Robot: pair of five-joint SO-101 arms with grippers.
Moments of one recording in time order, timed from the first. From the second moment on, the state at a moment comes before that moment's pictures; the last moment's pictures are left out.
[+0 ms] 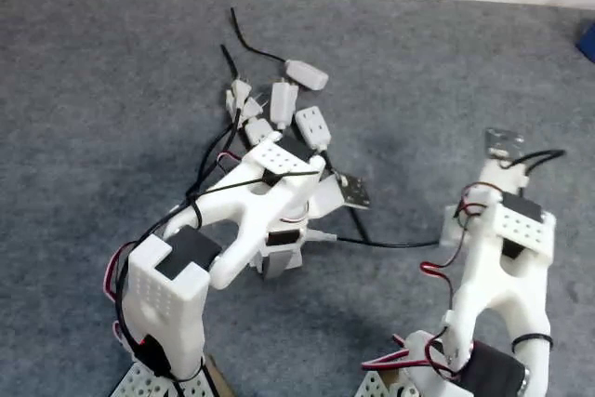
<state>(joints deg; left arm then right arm) 26.7 24.3 10.5 84.3 -37.1 17.1 -20.6 47.8 55.1 16.6</state>
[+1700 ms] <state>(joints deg) -37.1 24.7 -36.2 95.0 -34.9 -27.6 -20.6 46.7 47.8 49.1</state>
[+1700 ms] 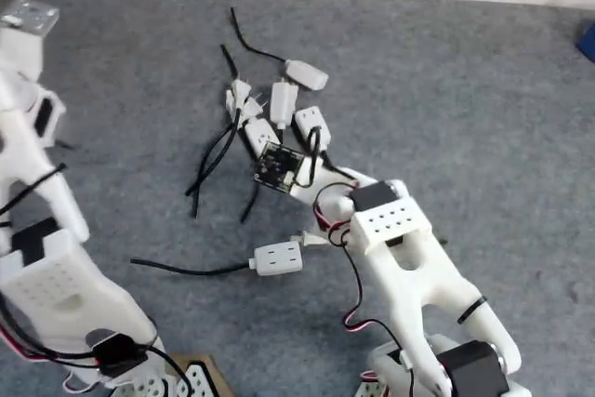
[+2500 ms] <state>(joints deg) -37.7 24.8 -24.8 88.1 -37.9 -30.2 -10.7 46.6 53.8 63.0</state>
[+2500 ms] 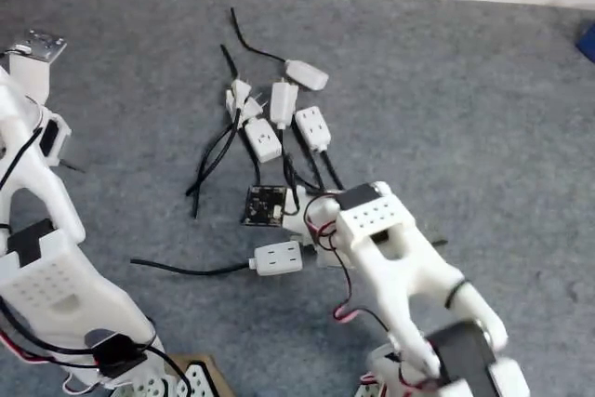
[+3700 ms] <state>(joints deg) -27.4 14.0 -30.4 95.8 -29.2 -26.5 -26.0 42.1 56.7 30.0</state>
